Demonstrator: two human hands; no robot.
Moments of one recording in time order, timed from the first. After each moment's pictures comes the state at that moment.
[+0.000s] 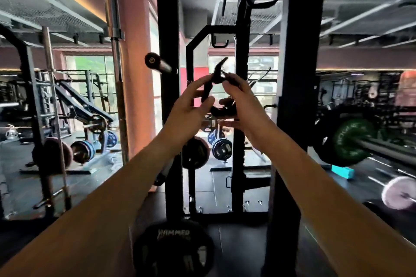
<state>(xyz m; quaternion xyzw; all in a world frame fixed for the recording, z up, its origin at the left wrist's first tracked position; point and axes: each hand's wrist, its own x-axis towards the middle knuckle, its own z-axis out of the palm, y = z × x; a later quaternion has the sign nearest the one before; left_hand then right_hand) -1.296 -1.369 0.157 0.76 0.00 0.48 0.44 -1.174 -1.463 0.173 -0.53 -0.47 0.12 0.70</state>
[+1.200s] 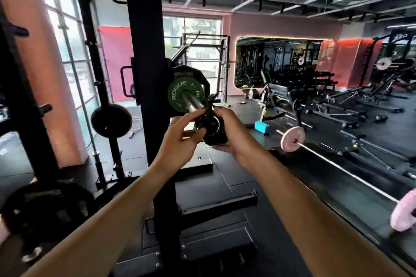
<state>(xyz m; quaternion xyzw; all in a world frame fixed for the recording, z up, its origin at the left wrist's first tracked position) -1.024 -1.810 0.027 0.77 0.03 0.40 0.50 -0.927 -1.918 0.054 -0.66 -0.22 0.19 0.69</state>
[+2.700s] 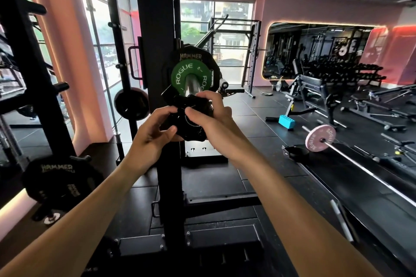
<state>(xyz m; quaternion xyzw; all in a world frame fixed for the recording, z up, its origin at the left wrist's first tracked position) -0.998 -1.765 -0.024 0.75 -0.06 0.42 0.50 -0.889 -1.922 0.031 -0.68 -0.45 0.16 0.56</state>
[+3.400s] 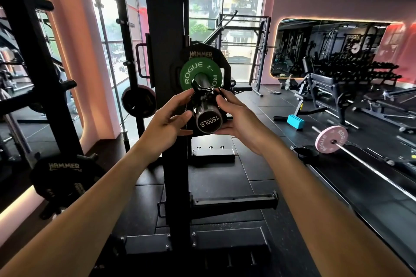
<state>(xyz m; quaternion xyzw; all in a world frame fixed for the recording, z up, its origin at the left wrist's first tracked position) -0.973 -1.743 0.005 0.77 0.01 0.37 0.53 -0.817 -1.876 0.031 -0.59 -0.43 0.27 0.63</state>
